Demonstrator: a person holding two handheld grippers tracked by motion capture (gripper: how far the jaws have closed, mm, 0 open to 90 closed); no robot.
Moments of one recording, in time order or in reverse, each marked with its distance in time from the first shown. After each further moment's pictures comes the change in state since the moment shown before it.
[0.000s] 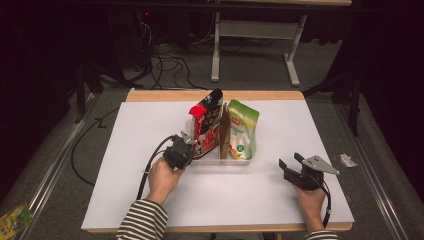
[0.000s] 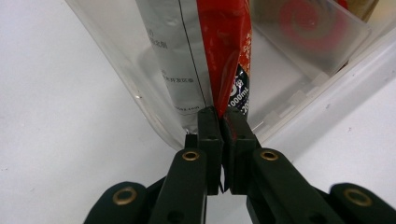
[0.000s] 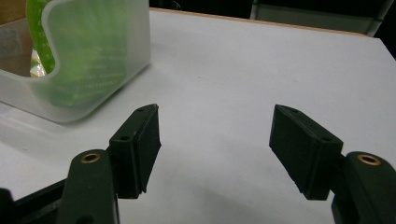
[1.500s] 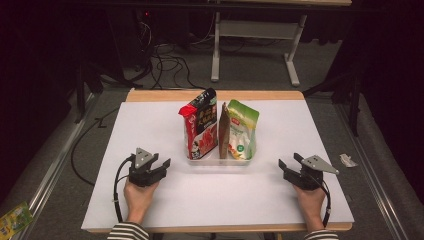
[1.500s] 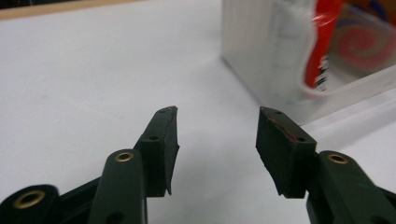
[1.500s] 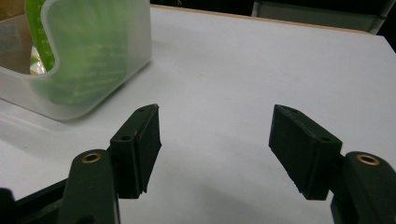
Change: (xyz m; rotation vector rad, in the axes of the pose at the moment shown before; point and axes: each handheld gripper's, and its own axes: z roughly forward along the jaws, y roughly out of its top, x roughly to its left) left arm 0.045 -0.102 -0.026 -0.350 0.085 -0.236; right arm 0.000 0.000 0.001 0.013 0.005 0.002
